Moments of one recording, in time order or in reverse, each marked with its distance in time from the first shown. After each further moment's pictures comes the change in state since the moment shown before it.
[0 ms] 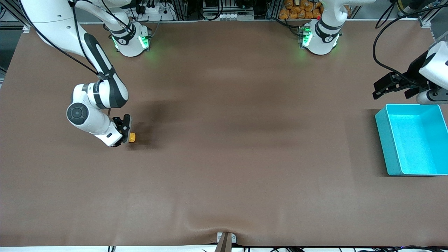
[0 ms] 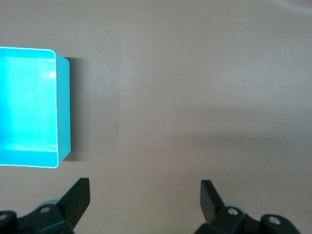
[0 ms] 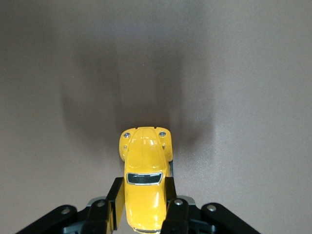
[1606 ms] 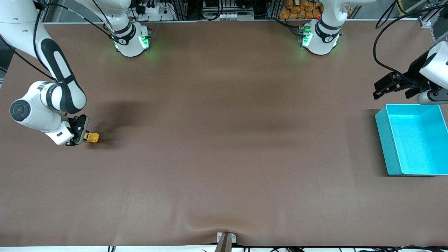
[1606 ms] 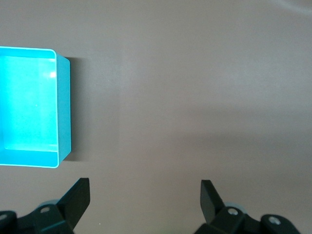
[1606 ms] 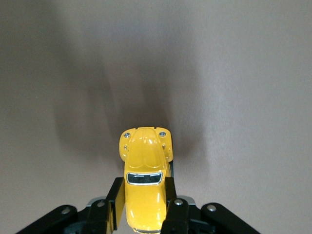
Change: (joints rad) left arm 0.000 0.000 0.002 0.000 0.000 0.000 0.000; right arm -0.332 0.014 -0.011 0.012 0.000 0.037 -0.225
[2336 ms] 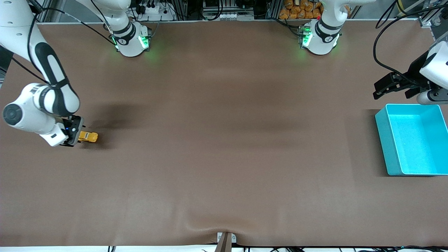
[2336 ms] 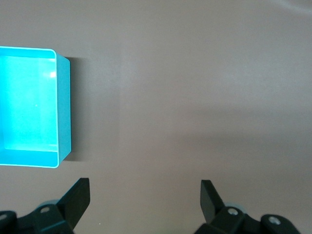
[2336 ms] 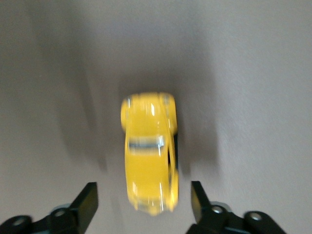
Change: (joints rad) left arm 0.000 0.000 0.000 0.000 0.000 0.000 0.000; right arm -0.038 0.032 -0.005 0.094 -0.001 -0.138 0.000
